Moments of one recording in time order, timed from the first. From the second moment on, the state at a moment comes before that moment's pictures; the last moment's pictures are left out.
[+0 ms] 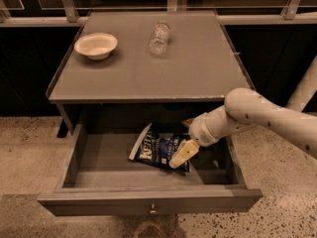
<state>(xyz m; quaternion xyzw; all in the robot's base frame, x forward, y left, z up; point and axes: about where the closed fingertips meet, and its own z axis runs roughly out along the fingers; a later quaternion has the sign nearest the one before) 0.556 -0.082 0.647 -0.53 0.77 0.24 0.27</state>
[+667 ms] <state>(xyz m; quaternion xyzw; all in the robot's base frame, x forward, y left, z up) 0.546 -0.073 0.629 -0.50 0.79 0.23 0.27</state>
